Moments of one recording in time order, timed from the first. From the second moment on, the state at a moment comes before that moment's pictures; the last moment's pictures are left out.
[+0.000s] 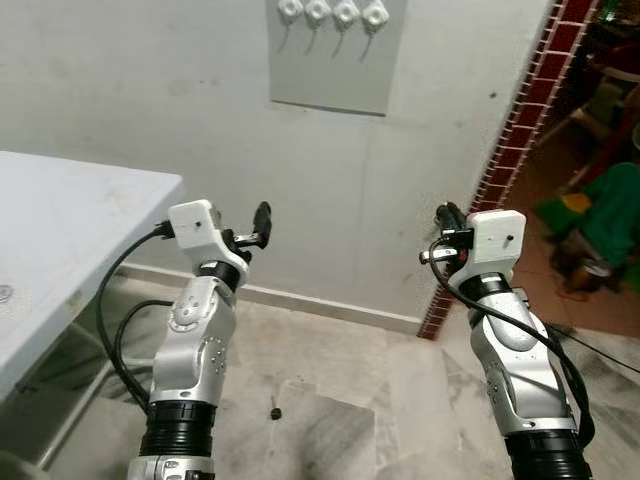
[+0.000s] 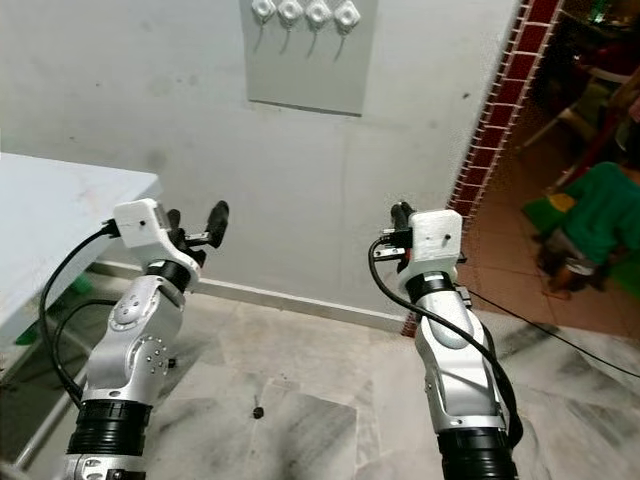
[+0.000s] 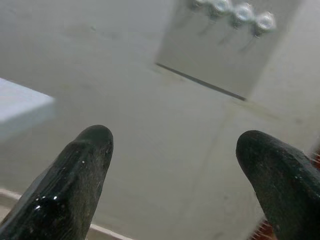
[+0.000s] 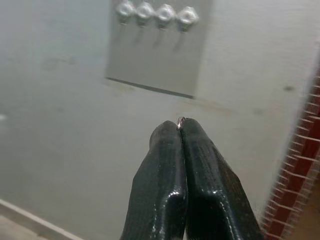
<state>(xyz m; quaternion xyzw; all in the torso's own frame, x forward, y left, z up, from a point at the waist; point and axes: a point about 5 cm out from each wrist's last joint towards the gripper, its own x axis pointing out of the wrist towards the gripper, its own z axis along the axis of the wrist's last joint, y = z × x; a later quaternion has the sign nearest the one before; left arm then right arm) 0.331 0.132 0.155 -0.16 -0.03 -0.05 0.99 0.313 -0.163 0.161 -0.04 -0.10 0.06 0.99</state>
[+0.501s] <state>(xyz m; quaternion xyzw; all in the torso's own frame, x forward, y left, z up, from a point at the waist) 0.332 0.146 0.156 -0.13 -0.04 -0.03 0.99 0.311 -0.149 0.157 -0.04 -0.10 0.07 0.99</state>
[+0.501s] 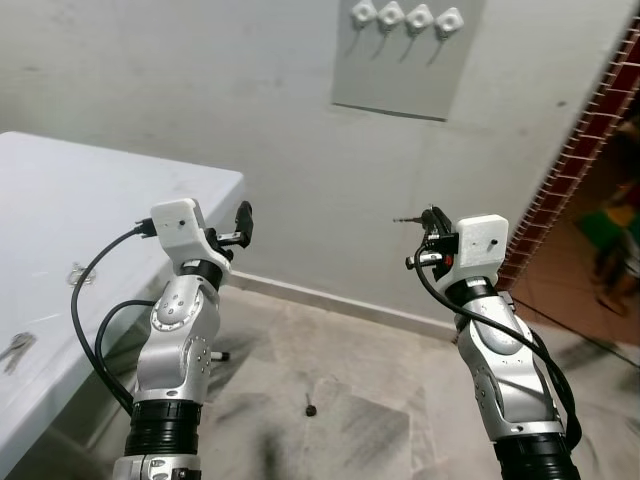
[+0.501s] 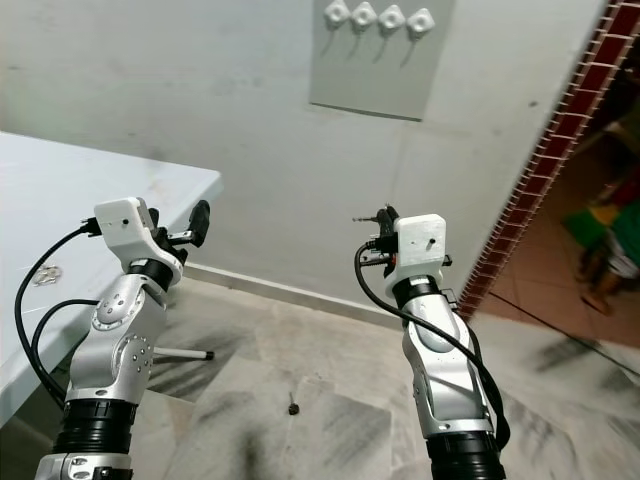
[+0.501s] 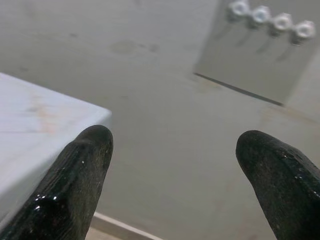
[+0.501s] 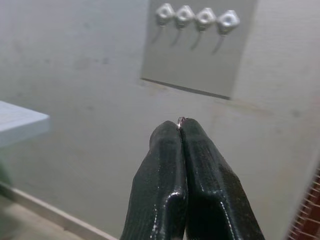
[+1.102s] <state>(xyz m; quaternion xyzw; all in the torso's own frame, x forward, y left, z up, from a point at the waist) 0.331 0.136 0.158 -0.13 -0.04 -0.04 0.99 0.309 -0.154 0.161 -0.04 -0.11 0.07 0.99</state>
